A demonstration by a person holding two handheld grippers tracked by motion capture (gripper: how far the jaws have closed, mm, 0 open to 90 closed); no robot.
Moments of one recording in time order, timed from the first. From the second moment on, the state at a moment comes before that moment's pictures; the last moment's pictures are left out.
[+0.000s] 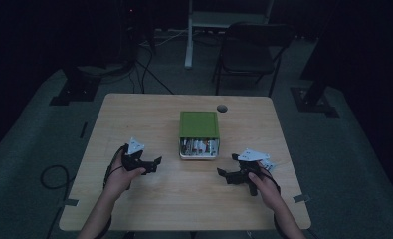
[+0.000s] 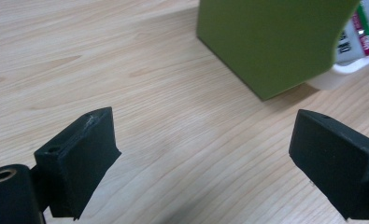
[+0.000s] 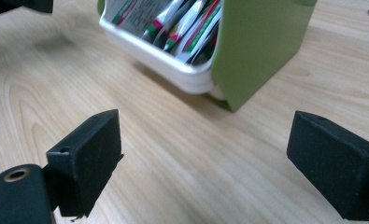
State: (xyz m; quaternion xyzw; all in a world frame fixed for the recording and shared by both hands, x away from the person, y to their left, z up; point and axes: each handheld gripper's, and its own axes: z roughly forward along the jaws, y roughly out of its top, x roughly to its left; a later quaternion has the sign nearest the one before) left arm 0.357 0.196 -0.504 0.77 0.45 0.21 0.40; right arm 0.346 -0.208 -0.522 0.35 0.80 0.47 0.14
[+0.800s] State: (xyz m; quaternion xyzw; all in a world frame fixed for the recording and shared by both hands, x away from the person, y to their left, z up) left arm 0.330 0.242 -0.514 0.74 0.51 0.23 0.36; right arm 0.318 -0.218 -0.535 0.31 0.83 0.45 0.13
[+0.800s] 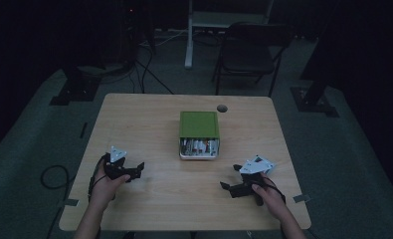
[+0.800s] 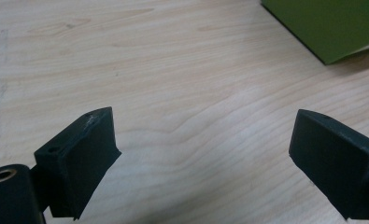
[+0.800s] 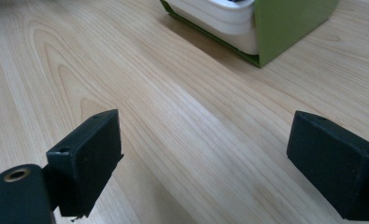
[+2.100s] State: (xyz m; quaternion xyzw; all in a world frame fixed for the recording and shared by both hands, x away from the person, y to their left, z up) left arm 0.284 0.269 -0.536 0.76 0.53 0.23 0.30; right arm 0.298 -0.265 -0.550 0.36 0.85 0.36 0.16
